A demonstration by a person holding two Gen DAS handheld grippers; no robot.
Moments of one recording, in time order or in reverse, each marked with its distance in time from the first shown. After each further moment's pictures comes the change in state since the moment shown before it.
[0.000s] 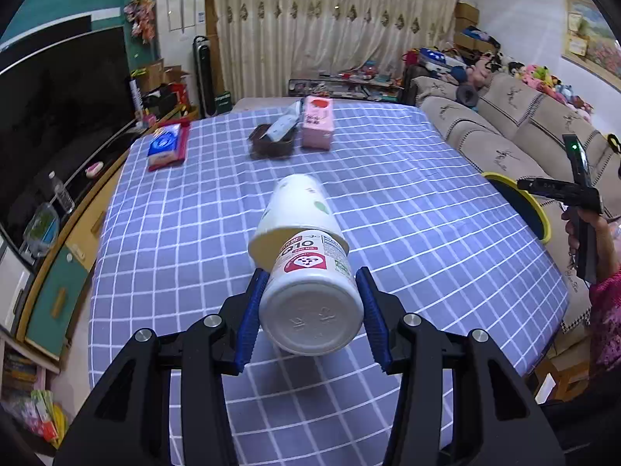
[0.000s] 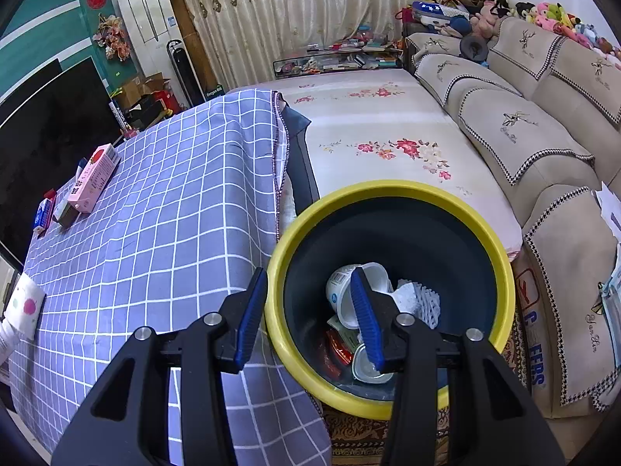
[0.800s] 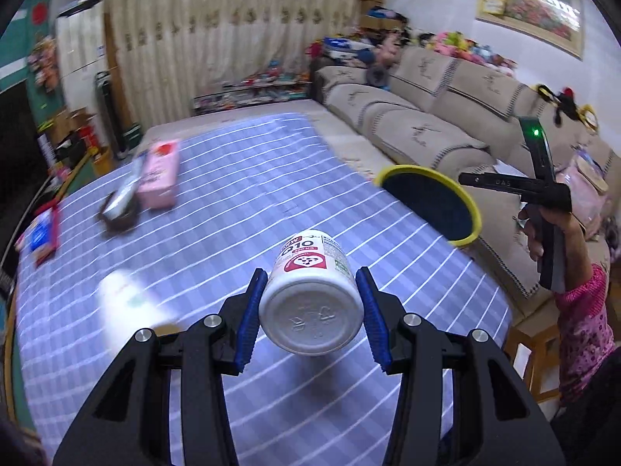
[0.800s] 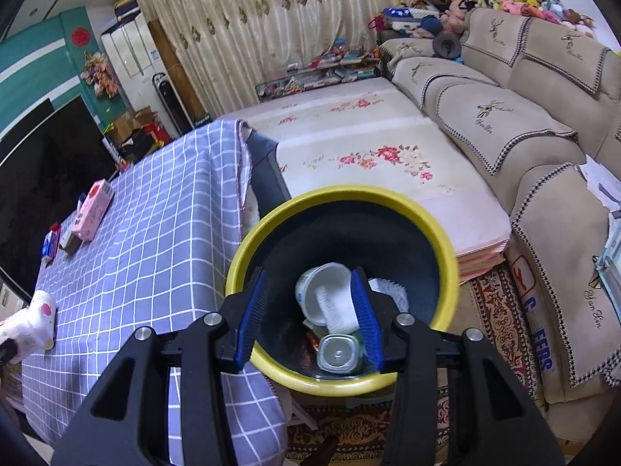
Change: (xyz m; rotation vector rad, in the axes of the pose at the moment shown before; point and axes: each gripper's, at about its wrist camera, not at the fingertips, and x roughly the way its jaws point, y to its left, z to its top) left arm 0.047 -0.151 0.068 0.247 0.000 -0.262; right arm -0.046 -0.061 -0.018 0.108 -0.086 0.005
